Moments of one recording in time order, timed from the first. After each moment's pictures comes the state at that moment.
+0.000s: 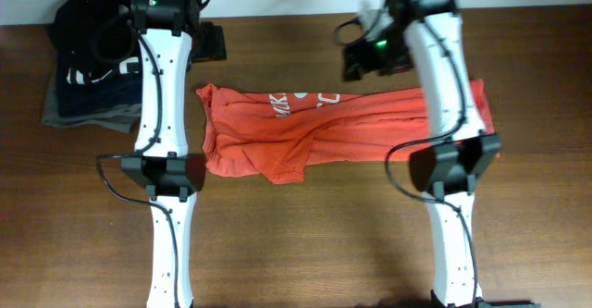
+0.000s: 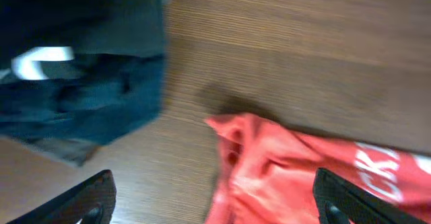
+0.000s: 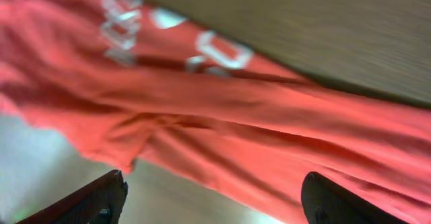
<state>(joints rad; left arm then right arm) -0.12 2.66 3.13 -1.69 -0.20 -0.24 0.20 2.51 2.80 -1.69 -0.26 -0.11</state>
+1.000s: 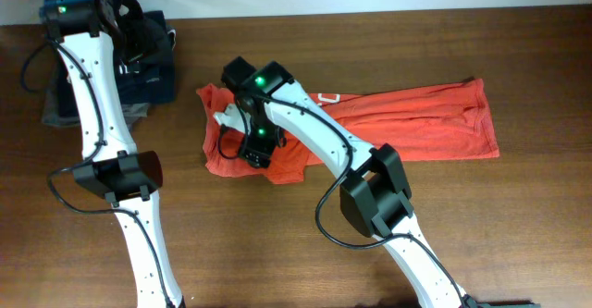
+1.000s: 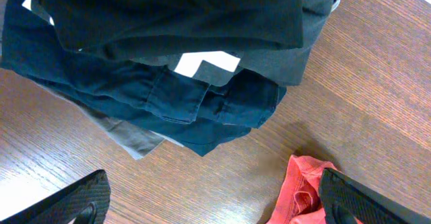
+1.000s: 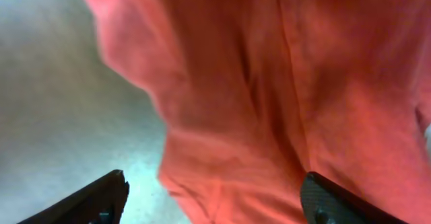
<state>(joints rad) 0.16 2.66 3.13 -1.69 -0.08 -0.36 0.70 2.51 2.39 -1.38 -0.15 -0.46</state>
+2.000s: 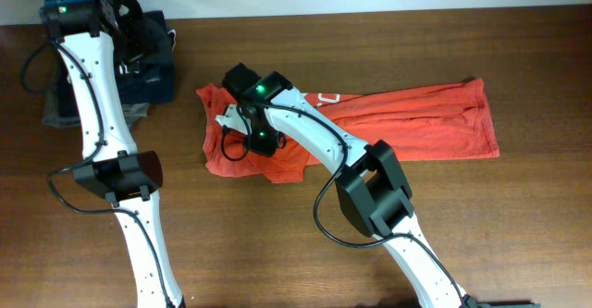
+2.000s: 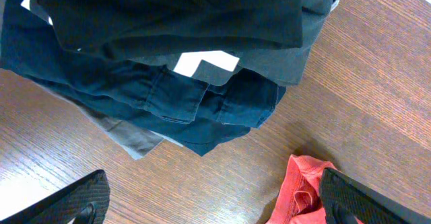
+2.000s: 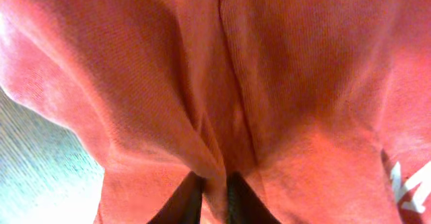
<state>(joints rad) 0.16 2.66 3.13 -1.69 -0.08 -0.36 0.70 2.51 2.27 -1.20 -0.06 -0.50</state>
